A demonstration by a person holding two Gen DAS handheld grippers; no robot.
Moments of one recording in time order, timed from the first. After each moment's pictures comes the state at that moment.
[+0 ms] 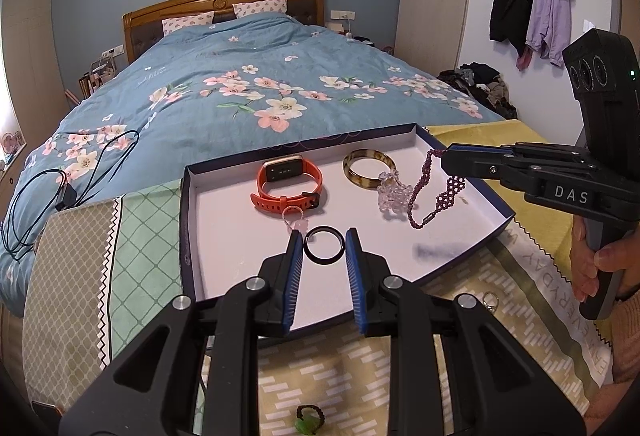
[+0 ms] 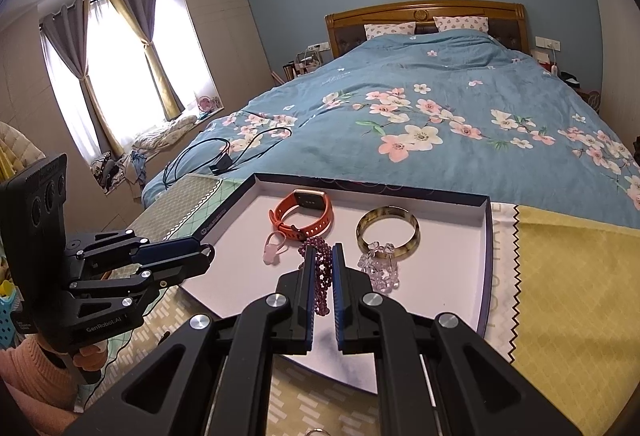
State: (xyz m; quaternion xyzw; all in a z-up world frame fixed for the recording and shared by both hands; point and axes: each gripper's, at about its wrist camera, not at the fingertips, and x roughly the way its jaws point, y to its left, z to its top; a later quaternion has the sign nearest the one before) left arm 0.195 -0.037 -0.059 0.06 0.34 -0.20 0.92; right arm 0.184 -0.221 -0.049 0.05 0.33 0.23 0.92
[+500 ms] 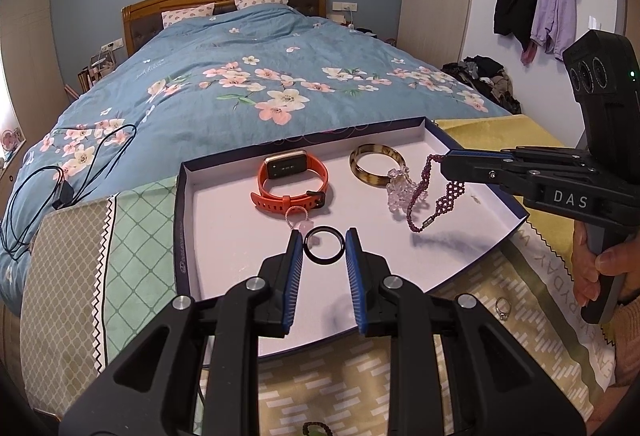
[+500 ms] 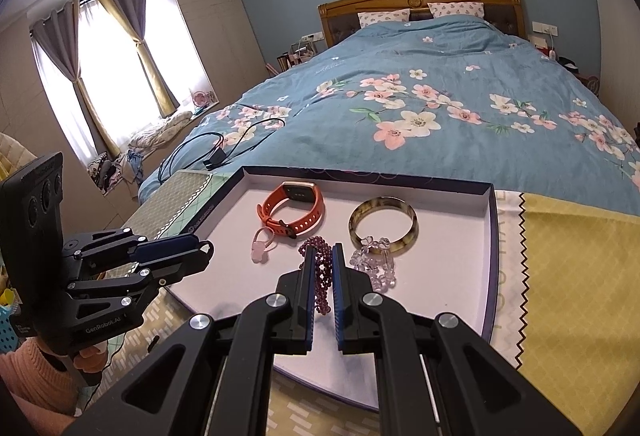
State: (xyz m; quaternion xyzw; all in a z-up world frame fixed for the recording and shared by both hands) left arm 0.211 -0.040 -0.067 0.06 0.35 -0.20 0.91; right arm 0.202 -0.222 -0.062 0.06 0.35 0.22 0.91
